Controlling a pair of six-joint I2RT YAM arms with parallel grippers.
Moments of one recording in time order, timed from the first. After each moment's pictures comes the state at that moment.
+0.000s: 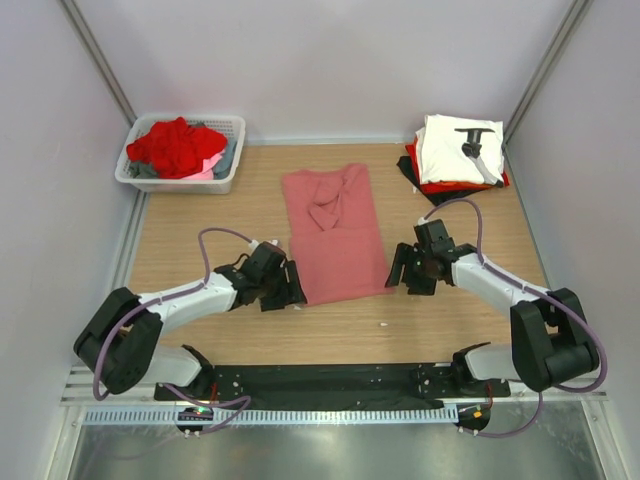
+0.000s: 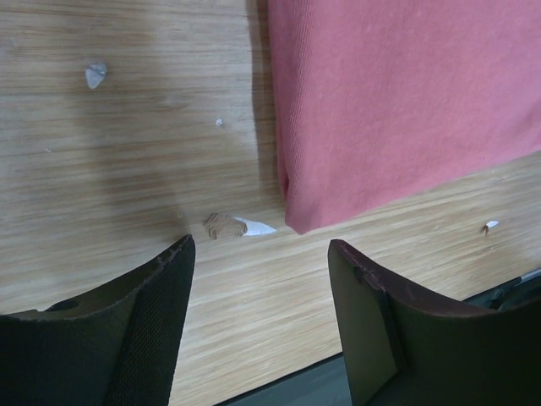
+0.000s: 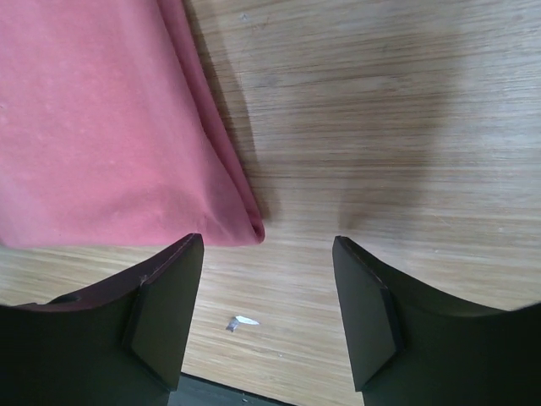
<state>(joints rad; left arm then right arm) -0.69 1.34 0.62 -0.28 0.07 -0.85 0.32 1.31 0.67 -0.47 -0.15 0.57</state>
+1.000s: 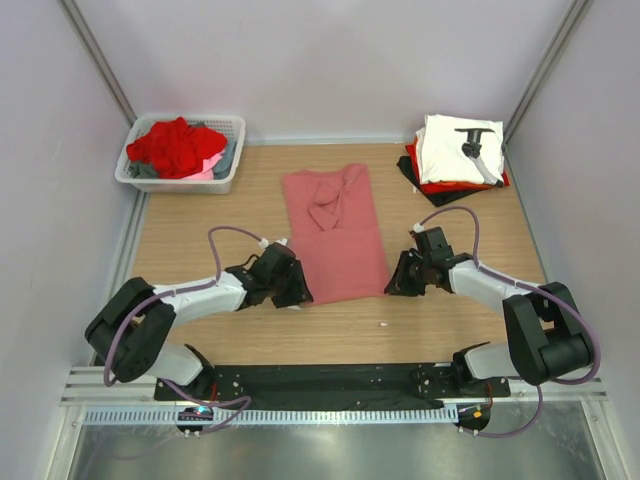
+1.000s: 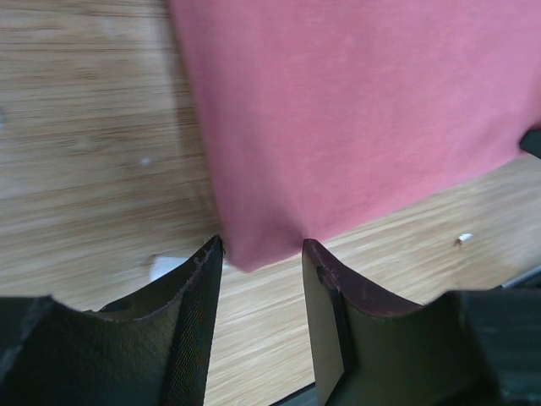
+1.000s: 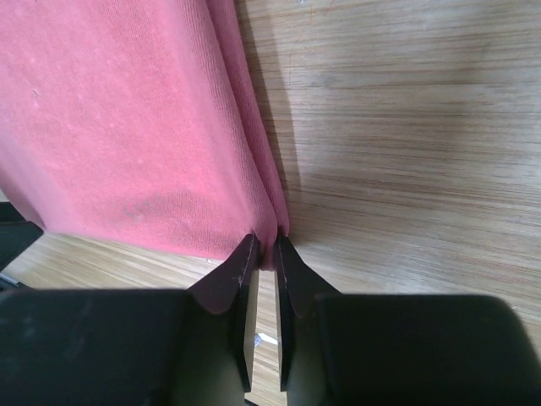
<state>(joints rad) -0.73 1.42 0.63 -0.17 0.04 -0.88 0.31 1.36 0.57 -0.26 -0.29 0.59</state>
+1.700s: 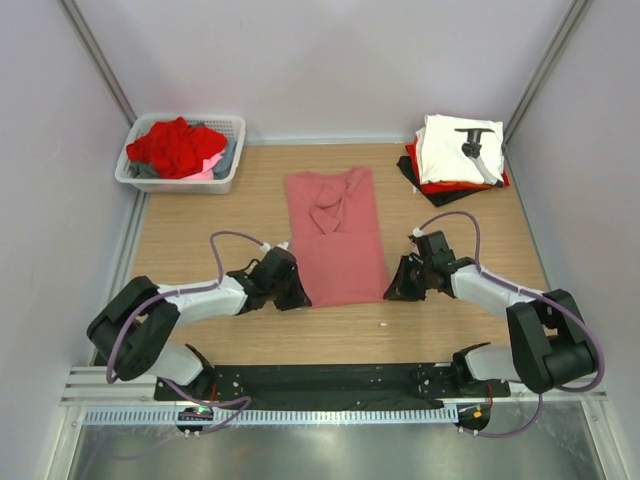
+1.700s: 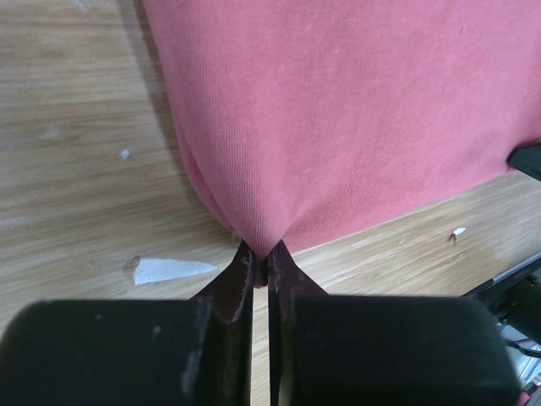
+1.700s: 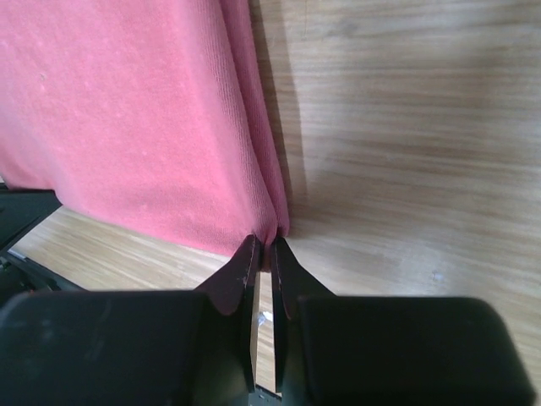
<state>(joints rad) -0.76 1.44 0.59 -0.05 0.07 -0.92 0.31 1.33 0.54 -0.27 -0.34 0.60</state>
